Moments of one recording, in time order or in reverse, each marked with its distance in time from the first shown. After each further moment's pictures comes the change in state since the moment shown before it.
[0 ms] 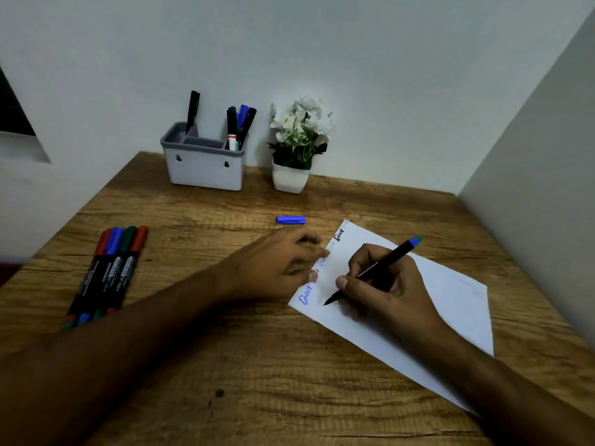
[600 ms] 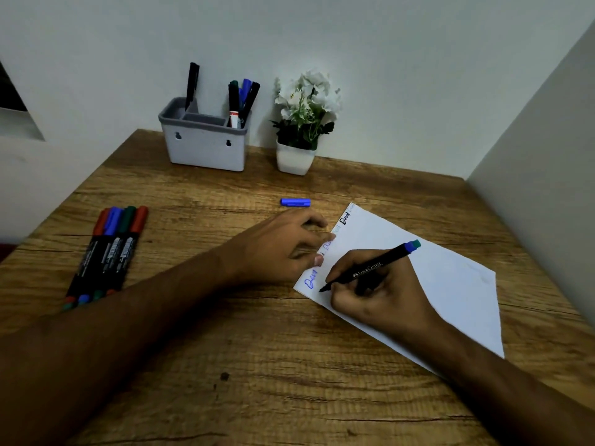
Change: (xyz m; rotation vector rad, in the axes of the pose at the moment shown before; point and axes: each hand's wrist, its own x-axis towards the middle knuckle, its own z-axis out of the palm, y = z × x) left_hand 0.000 0.001 -0.001 0.024 -0.021 0.005; right_hand -0.001 0.007 0.018 -0.353 -0.069 -0.150
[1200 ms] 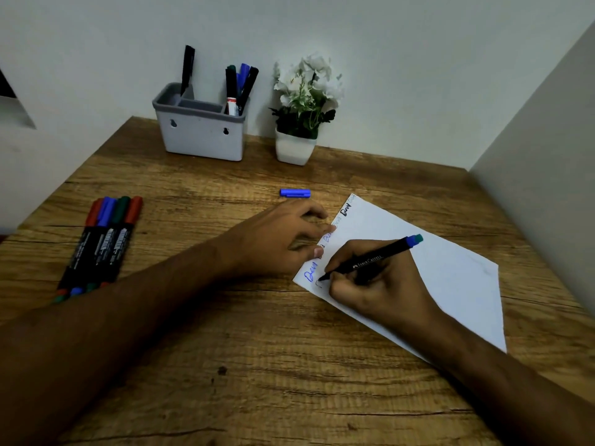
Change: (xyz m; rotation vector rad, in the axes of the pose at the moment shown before) left_hand 0.001 -0.002 0.001 -0.018 -0.004 -0.008; right_hand 0.001 -0.001 0.001 -0.012 -0.012 0.000
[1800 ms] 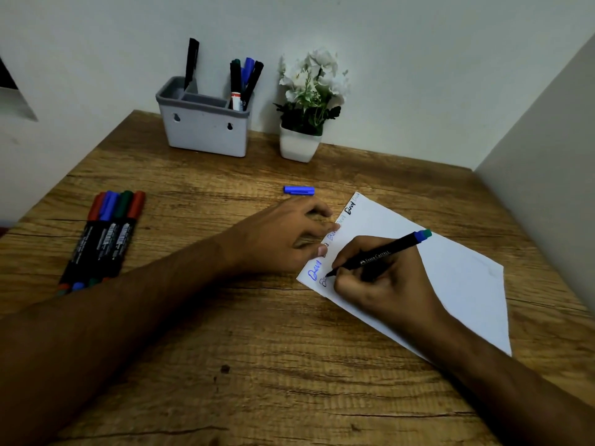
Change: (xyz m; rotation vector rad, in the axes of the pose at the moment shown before) left_hand 0.000 -0.001 -0.002 0.013 -0.025 0.000; right_hand 0.002 0.003 0.001 0.003 0.035 0.026
